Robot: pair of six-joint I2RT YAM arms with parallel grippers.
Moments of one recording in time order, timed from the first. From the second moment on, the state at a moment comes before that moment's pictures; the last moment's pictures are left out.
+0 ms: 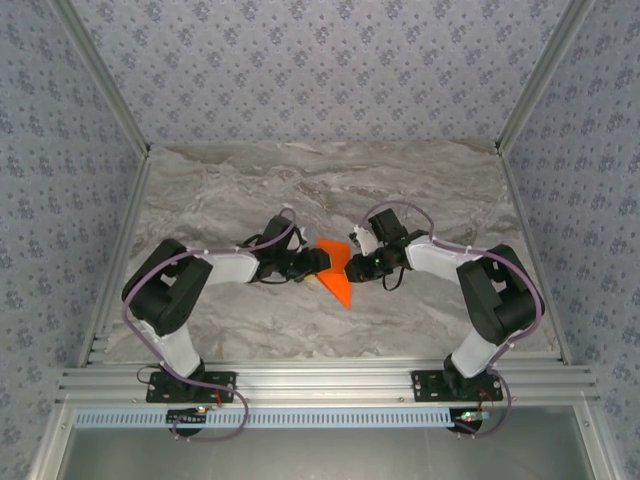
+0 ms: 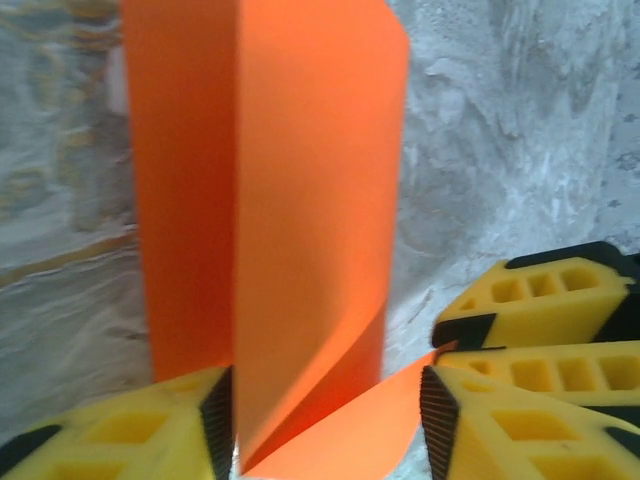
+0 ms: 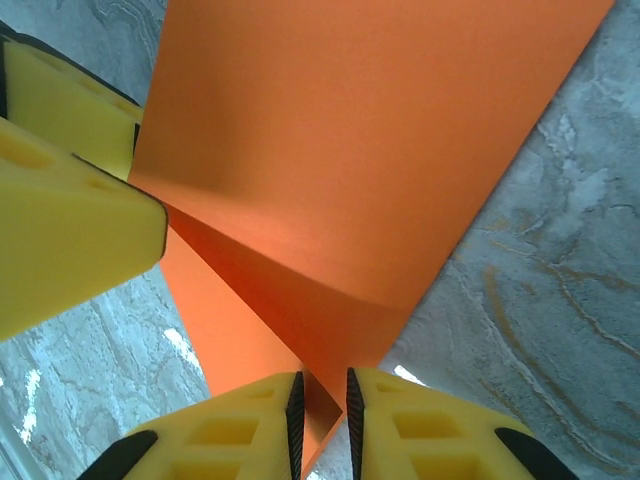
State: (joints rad) left arm -0.64 1.77 0.83 0.12 0.52 -0.91; right arm 0.49 1.66 0.88 -0.35 -0.48 0.18
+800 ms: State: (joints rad) left arm -0.65 1.76 0.88 0.13 0.53 -1.06; right arm 0.84 1.27 0.60 -0.17 -0.06 0.23
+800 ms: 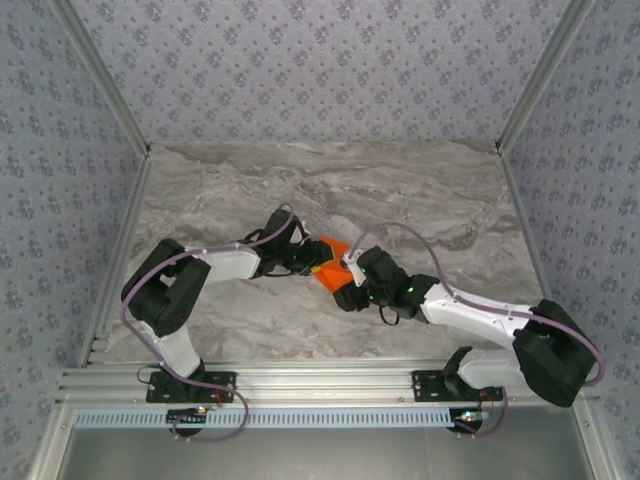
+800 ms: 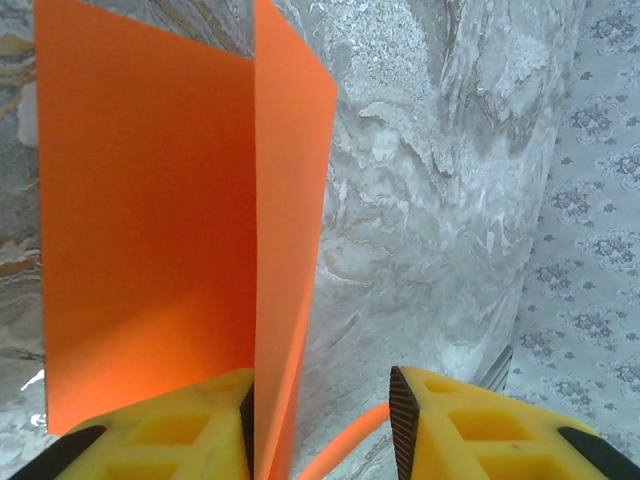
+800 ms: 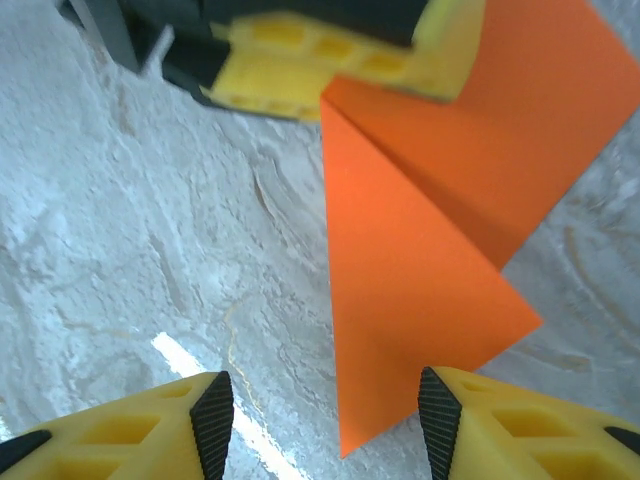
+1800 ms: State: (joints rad) left arm -0.65 1.74 0.91 0.12 0.53 -1.11; right arm 0.89 1.54 0.67 -0.08 0.13 0.27
